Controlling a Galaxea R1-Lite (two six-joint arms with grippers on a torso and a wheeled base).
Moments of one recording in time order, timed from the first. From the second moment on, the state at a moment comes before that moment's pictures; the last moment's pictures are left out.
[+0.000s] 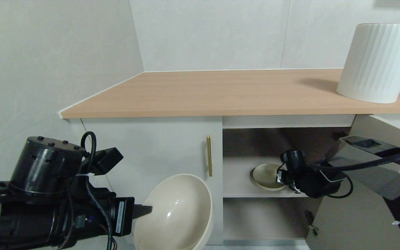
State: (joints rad) left arm -0.48 1.39 -0.67 0.01 -0.17 -0.42; right arm 0.25 2.54 -1.26 -0.58 -0.37 0.39
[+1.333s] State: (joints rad) left arm -0.58 1.51 -0.70 -0.02 -0.06 -0.41; right arm 0.35 2.09 -0.97 -0.35 -0.27 0.35
